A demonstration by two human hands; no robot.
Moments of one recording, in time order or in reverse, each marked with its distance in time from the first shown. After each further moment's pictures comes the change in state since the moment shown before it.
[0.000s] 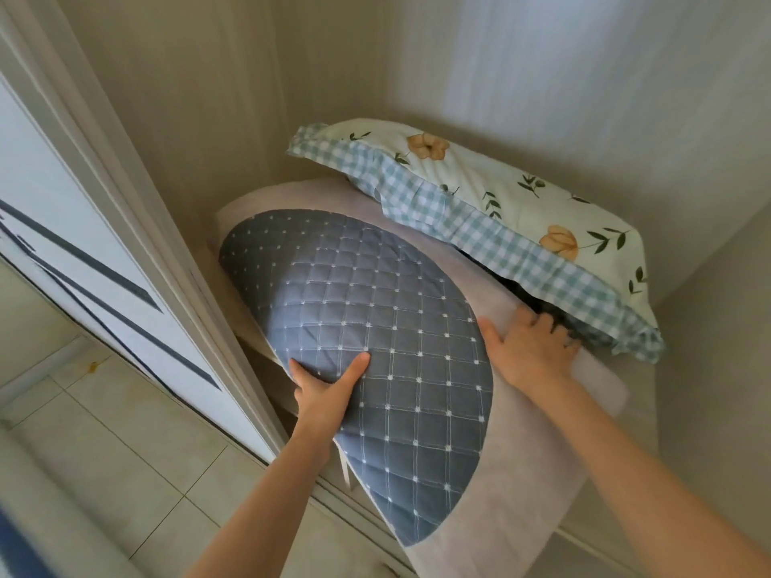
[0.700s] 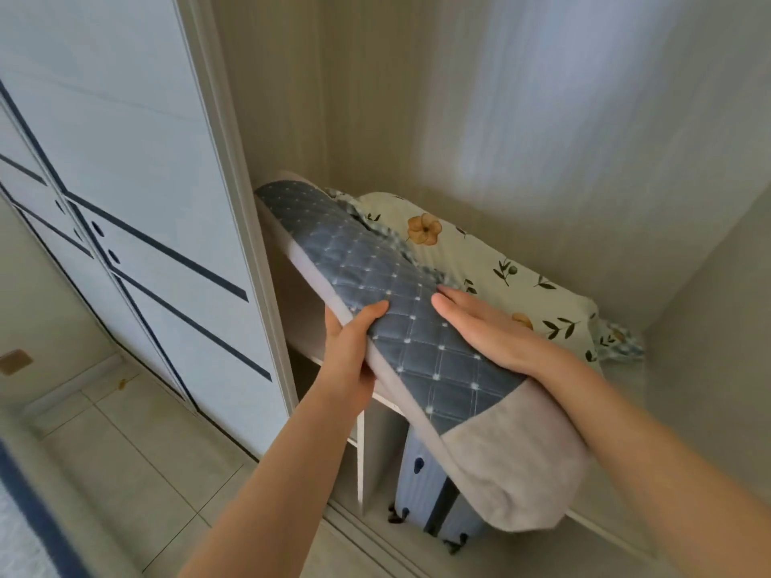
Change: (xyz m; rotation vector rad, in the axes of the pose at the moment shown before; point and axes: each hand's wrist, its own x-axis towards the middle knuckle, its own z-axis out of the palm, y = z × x) left_hand -0.110 0.067 -0.031 -0.561 -0.347 0.255; right_hand -0.115 -0.043 -0.095 0.579 -0.323 -0.616
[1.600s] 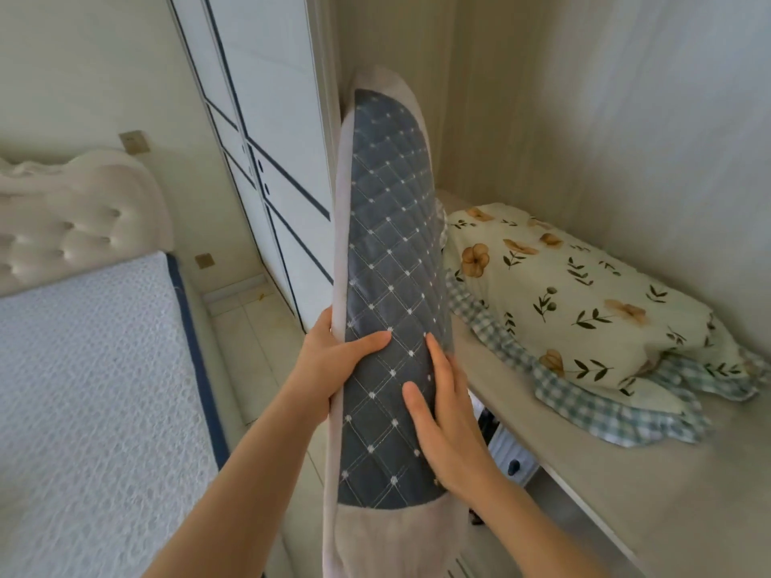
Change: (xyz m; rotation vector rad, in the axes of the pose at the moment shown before) left_hand -0.165 -0.053 -0.002 0.424 0.461 0.106; right_hand -0.146 0.071 0.123 0.331 -0.052 -0.299
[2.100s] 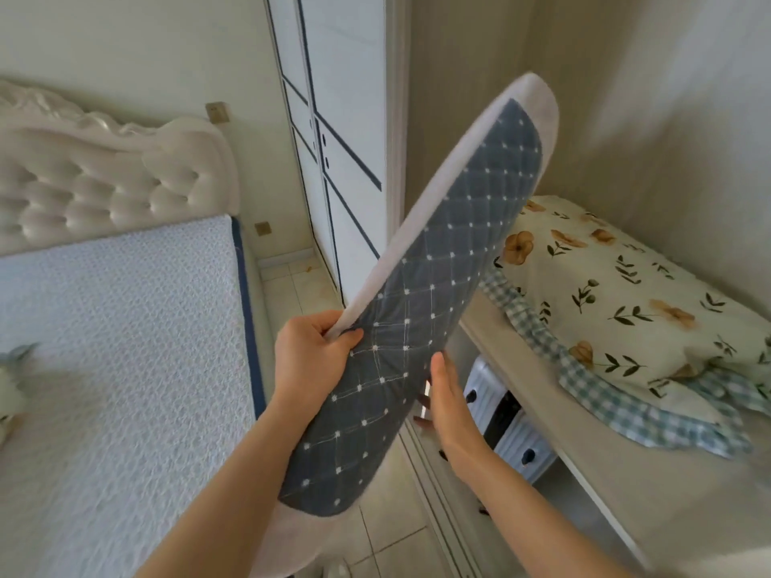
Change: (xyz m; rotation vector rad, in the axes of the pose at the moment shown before) left_hand -0.077 -0.038 -0.029 0.407 0.440 0.331; right_hand -0.025 0.014 0.023 0.432 -0.207 0.269
